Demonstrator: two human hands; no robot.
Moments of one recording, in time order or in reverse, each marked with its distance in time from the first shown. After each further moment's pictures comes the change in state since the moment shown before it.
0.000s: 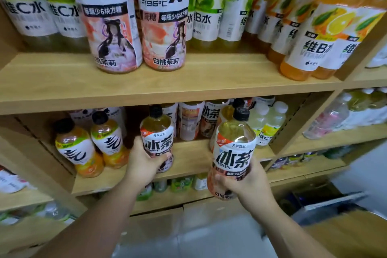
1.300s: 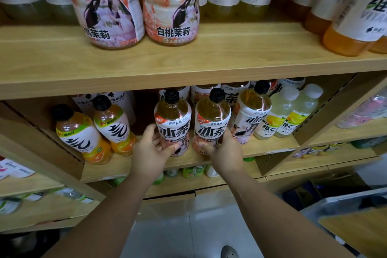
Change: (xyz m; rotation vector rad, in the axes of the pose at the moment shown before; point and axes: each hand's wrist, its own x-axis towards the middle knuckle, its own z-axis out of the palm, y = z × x) left_hand 0.000 -0.016 0.006 -0.010 -0.039 0.061; right_hand 0.078 0.020 0.102 -0.324 0.022 0.065
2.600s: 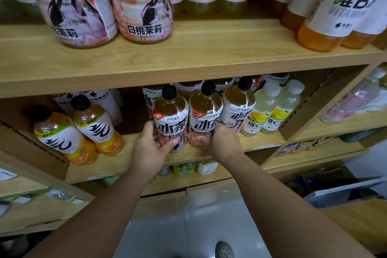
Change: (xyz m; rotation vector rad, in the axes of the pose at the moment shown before) left_hand 0.003 0.011 0.033 0.086 0.009 0.056; right_hand 0.029 -0.002 -0.038 -0.470 -0.213 -0.032
